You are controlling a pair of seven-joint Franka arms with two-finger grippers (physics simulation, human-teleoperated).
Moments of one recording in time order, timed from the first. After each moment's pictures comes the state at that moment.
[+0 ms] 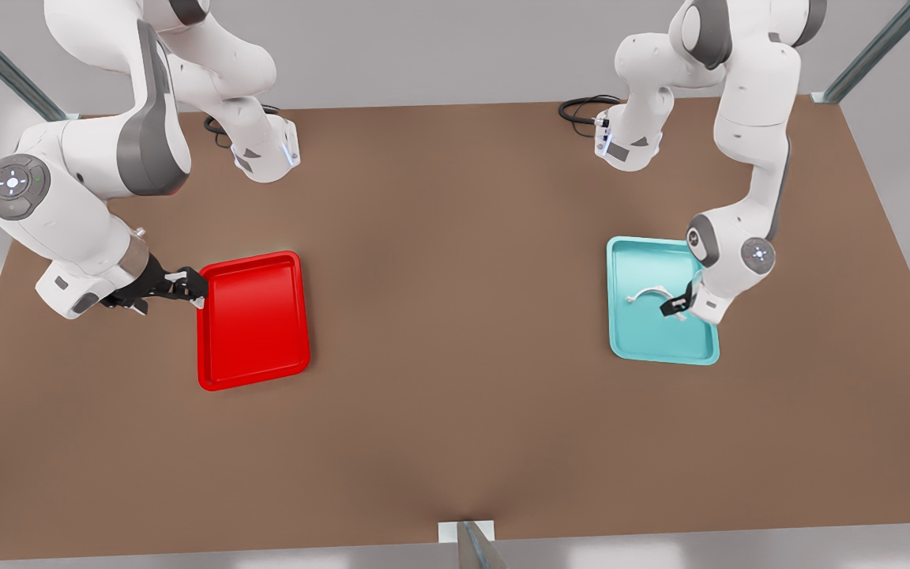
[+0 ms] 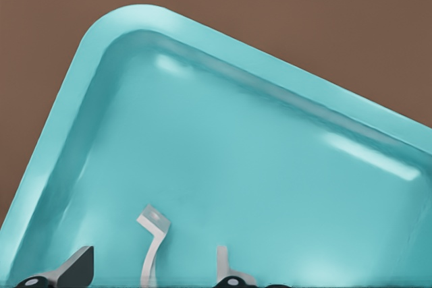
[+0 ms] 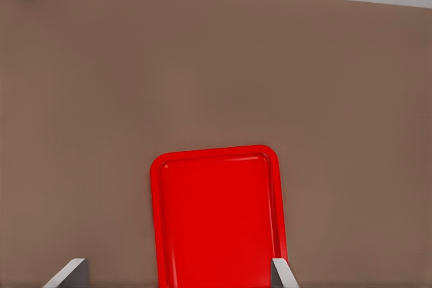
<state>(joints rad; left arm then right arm) -0.15 0.37 0.21 -2.35 -0.24 2.66 -0.02 0.12 0.17 0.00 -1.43 -0.02 1.64 0.03</state>
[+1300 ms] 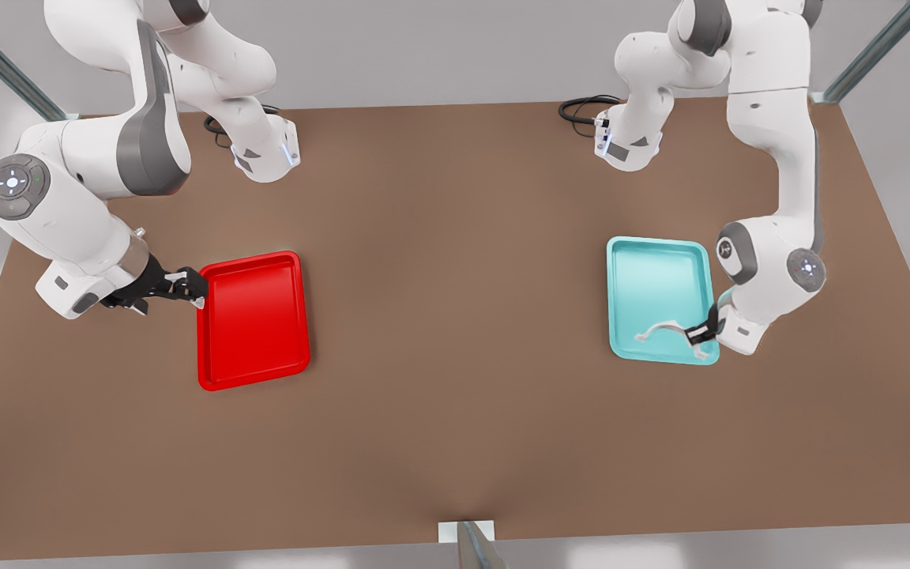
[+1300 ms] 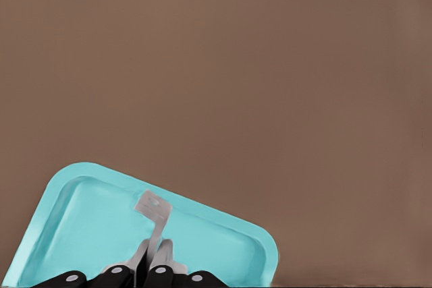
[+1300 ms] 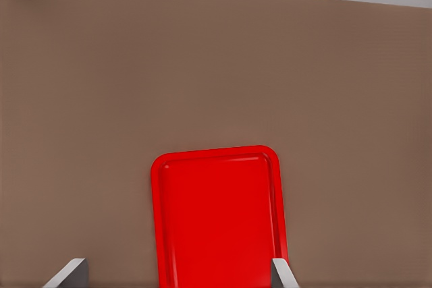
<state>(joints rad) -0.25 0.34 0.23 -1.93 -0.29 2.30 -0.09 0.12 0.17 0.00 -1.43 -0.02 1.64 0.03</state>
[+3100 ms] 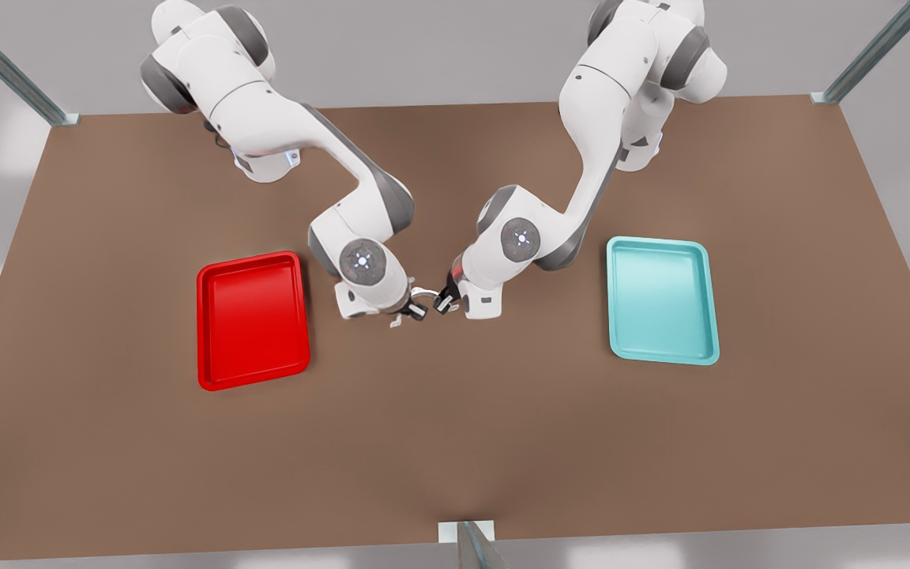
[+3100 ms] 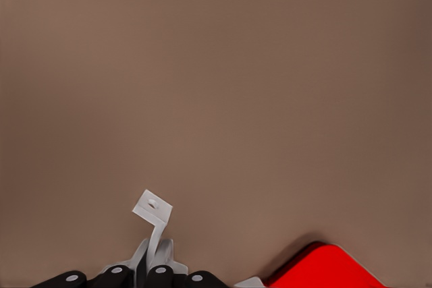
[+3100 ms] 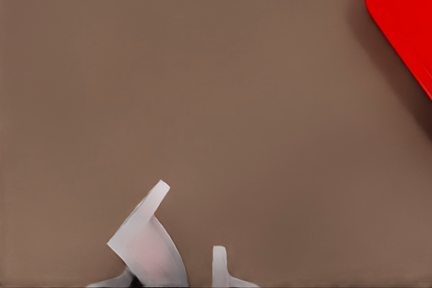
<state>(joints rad) -0.79 0.60 0.09 -1.46 -0.51 2.21 -1.39 0.40 0.55 0.27 -1.46 0.01 1.92 1.17</state>
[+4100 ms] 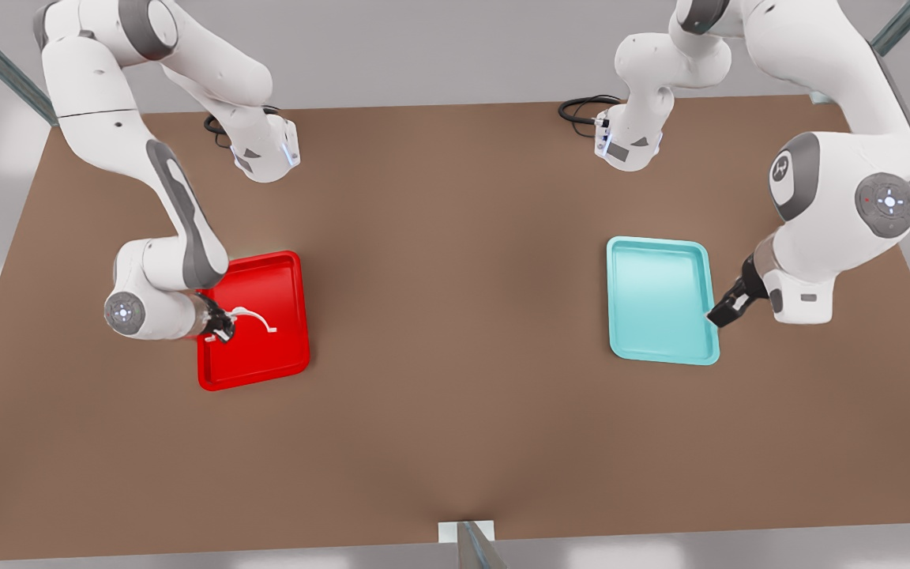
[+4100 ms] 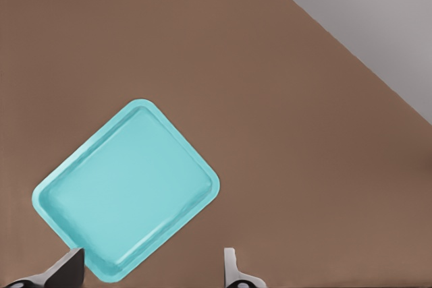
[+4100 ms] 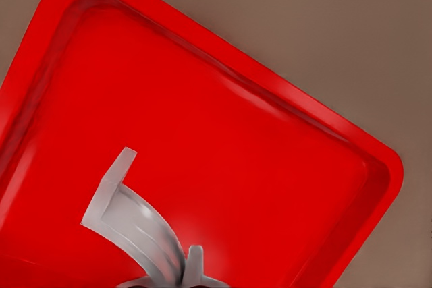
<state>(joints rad) -0.15 0.28 0.06 -1.34 -0.02 1.57 -0.77 -0.41 0.37 0.41 -2.03 -0.07 2.06 0.90</state>
